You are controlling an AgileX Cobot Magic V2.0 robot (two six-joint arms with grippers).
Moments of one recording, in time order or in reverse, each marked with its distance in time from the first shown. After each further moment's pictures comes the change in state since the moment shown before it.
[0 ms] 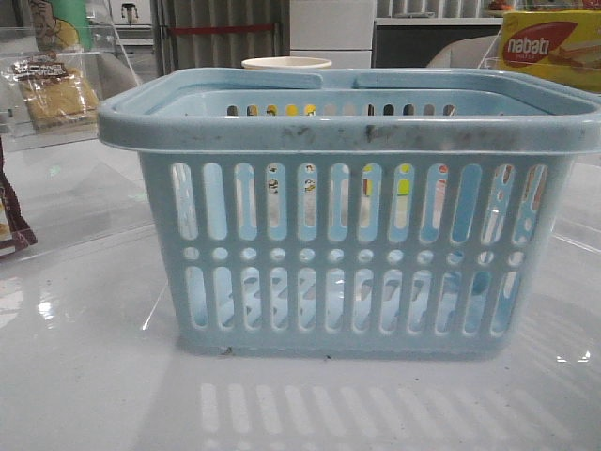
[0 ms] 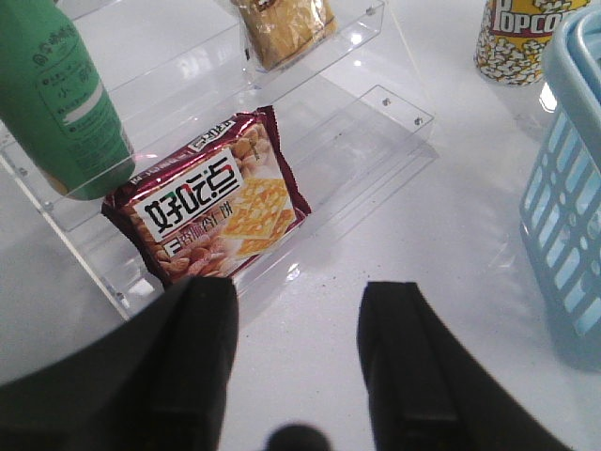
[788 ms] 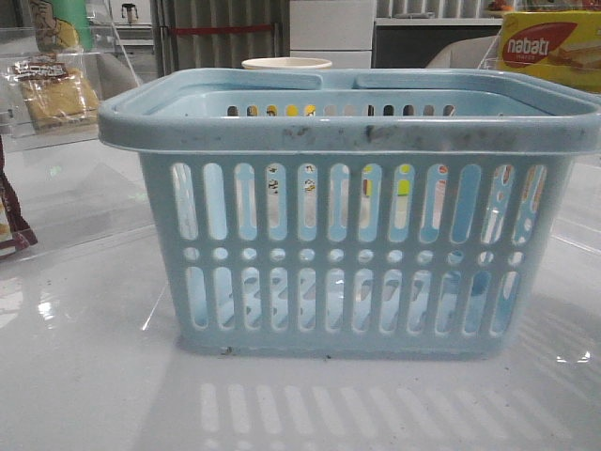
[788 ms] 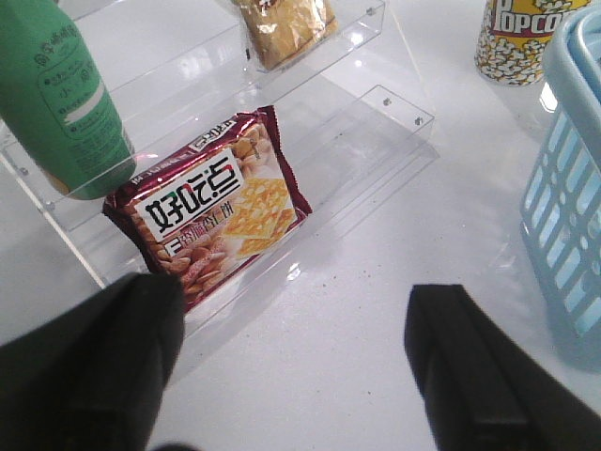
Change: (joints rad) left arm 0.000 0.000 0.000 0.000 0.000 0.000; right arm 0.112 -0.673 0.583 0.053 0.036 -0.006
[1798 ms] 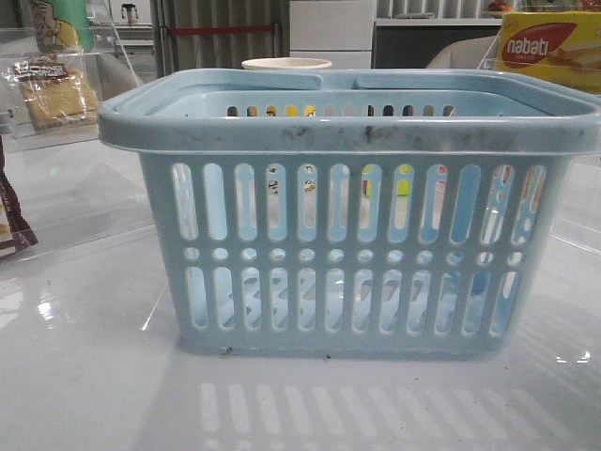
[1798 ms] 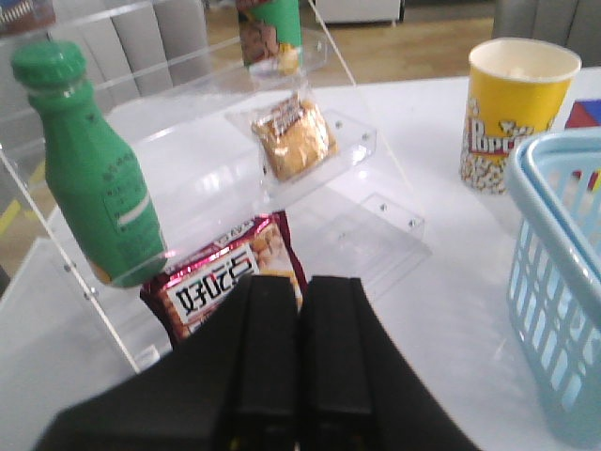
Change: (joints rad) left arm 0.000 -0.166 0.000 0.010 -0.036 0.000; right arm 0.069 -0.500 0.075 -0.001 0.035 -0.004
